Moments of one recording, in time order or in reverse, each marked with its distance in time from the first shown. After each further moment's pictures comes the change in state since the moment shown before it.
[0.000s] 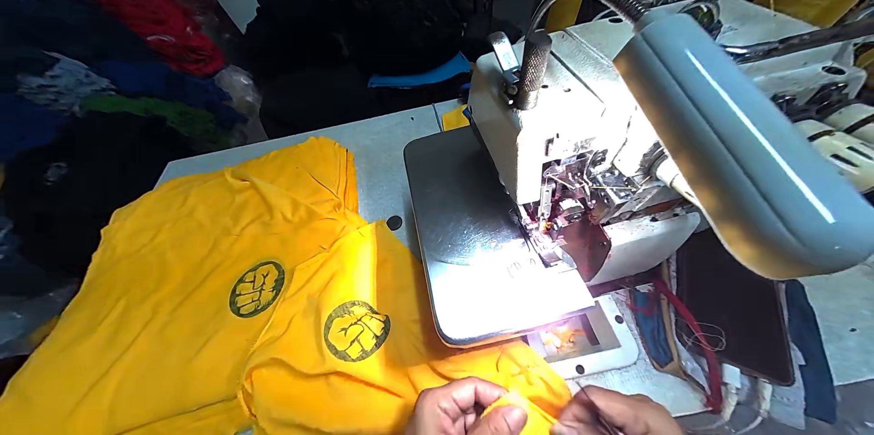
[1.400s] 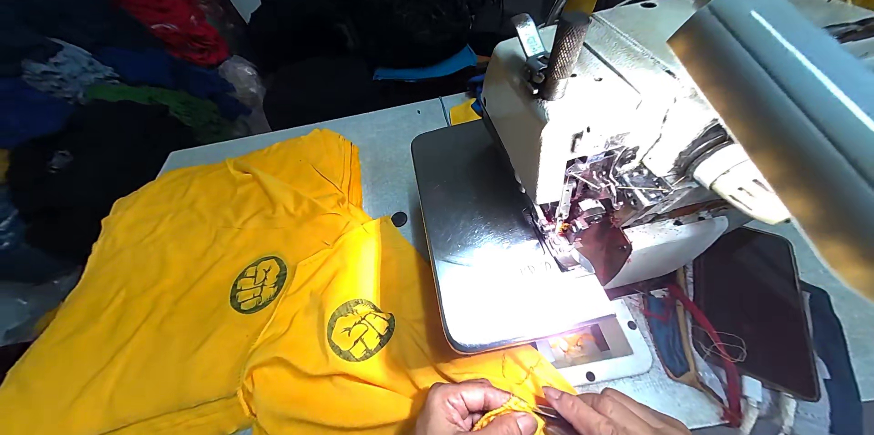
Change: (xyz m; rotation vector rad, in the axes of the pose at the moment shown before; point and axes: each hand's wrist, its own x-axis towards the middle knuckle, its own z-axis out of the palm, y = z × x) left_hand 0.013 -0.019 -0.006 -0.031 -0.019 -0.066; right_hand 0.006 0.036 0.011 -0.621 0.219 -0.542
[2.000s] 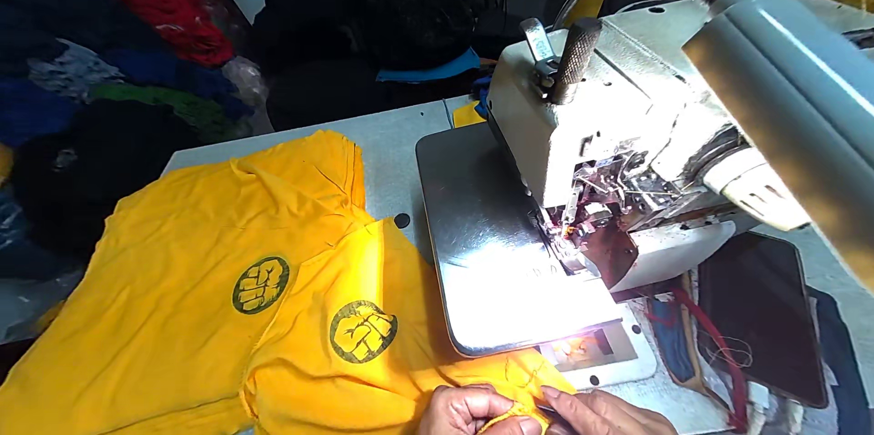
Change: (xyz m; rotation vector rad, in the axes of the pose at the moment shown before) left_hand 0.002 -0.004 -0.002 0.029 -0.027 0.040; right_hand 0.004 0.004 0.007 0.088 -0.009 -0.033
